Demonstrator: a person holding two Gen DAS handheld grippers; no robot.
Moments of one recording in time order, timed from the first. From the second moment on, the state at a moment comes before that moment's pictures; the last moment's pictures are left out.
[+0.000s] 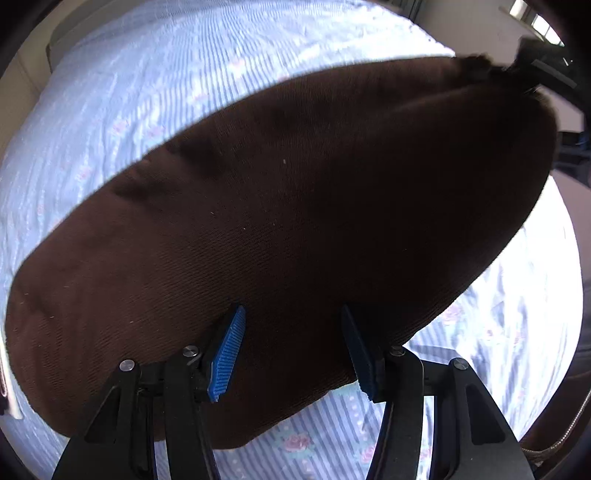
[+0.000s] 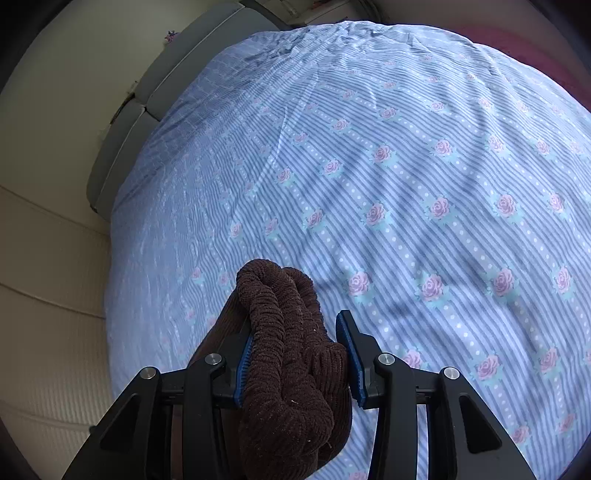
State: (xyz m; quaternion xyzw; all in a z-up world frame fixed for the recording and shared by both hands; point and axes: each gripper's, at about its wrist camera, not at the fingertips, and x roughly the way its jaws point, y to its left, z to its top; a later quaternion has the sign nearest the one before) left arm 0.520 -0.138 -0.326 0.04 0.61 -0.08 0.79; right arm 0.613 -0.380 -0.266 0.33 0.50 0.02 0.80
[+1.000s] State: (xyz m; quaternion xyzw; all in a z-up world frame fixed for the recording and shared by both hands) left arm 0.348 0.114 -0.138 -0.14 0.49 0.04 0.86; right arm 0.558 -0.143 -0.099 0.14 0.45 0.15 0.87
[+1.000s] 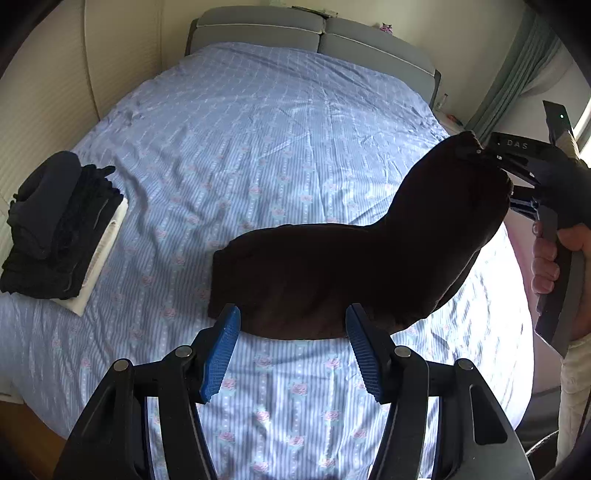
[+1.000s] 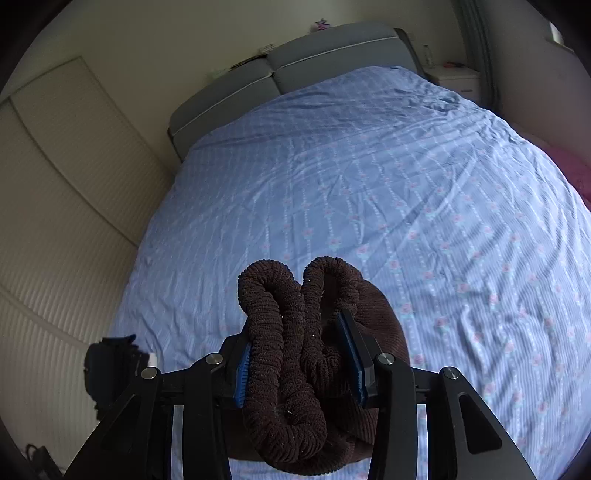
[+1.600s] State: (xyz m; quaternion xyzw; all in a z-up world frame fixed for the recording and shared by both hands) left arm 0.289 0.248 -0.176 -0.16 0.51 0.10 0.84; right arm 0.509 0.115 -0.235 -0.07 0.57 0.19 0.80
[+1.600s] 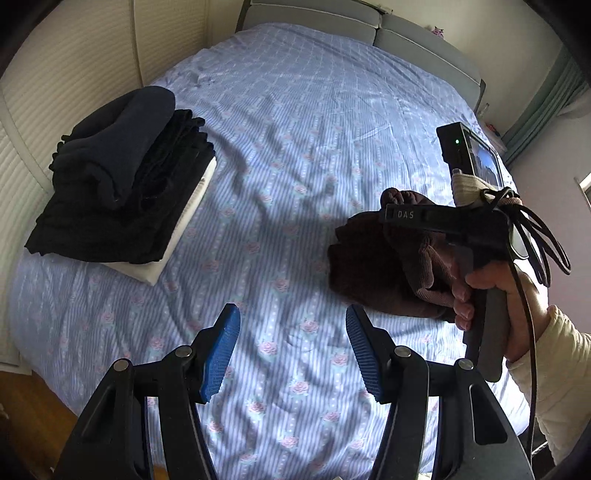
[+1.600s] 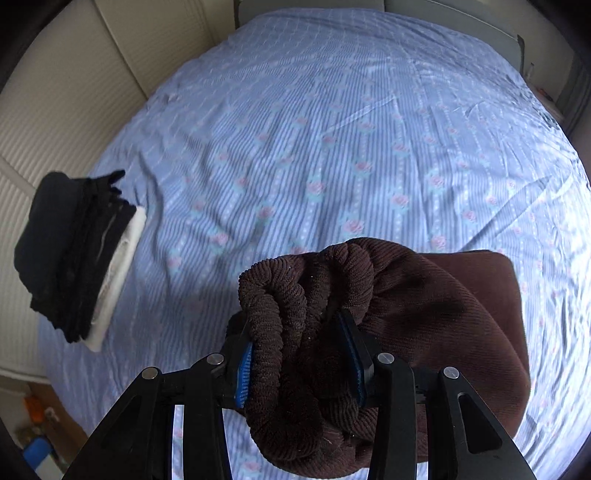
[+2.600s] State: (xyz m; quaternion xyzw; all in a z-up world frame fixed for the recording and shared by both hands) left arm 0.491 0.144 -0.209 -0.09 0.54 -0.08 0.83; right arm 0.427 -0.146 -0.218 0.16 0.59 0.04 0.79
